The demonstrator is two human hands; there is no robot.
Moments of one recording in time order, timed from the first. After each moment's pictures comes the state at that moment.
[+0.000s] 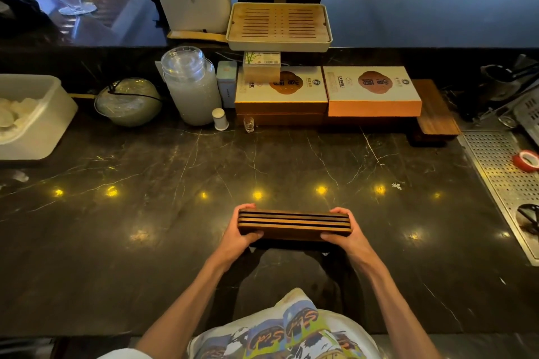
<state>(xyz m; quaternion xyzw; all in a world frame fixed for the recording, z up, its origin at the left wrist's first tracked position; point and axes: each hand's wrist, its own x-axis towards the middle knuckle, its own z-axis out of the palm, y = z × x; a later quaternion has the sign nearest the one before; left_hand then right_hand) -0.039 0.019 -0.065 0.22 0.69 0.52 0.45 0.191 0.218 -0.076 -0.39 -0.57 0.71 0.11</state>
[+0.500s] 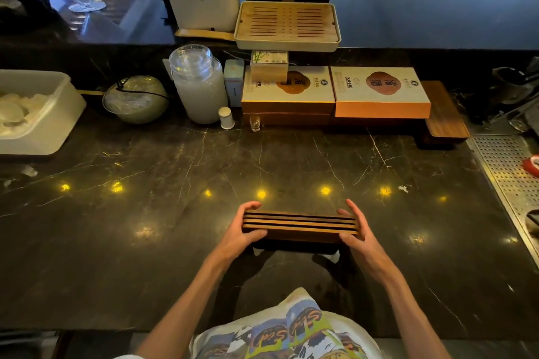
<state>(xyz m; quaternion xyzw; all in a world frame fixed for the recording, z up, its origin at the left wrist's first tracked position) -0.044 0.015 -0.054 0.24 0.67 0.53 0.47 0.201 0.222 -0.074 -0.35 -0.58 0.73 0.09</state>
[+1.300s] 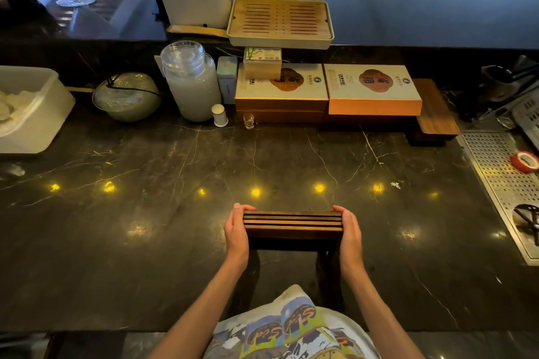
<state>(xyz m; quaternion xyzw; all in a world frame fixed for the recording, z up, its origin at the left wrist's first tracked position) -0.007 0.042 -0.063 0.02 0.68 0.66 0.32 0.171 0.181 -0.073 -0.51 -0.53 0.63 0.27</state>
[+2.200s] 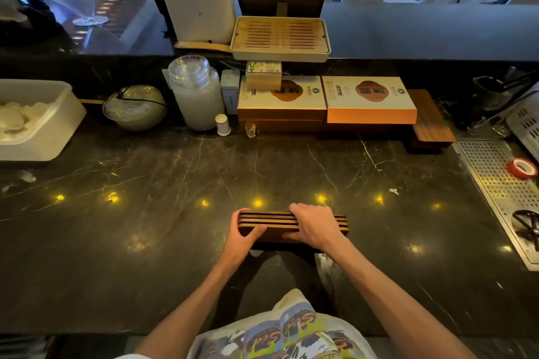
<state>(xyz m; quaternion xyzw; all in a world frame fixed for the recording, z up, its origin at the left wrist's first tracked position) -0.020 0.020 -0.072 0.17 0.70 0.57 0.40 0.103 0.195 -0.027 -0.20 -0.97 0.10 -0.05</state>
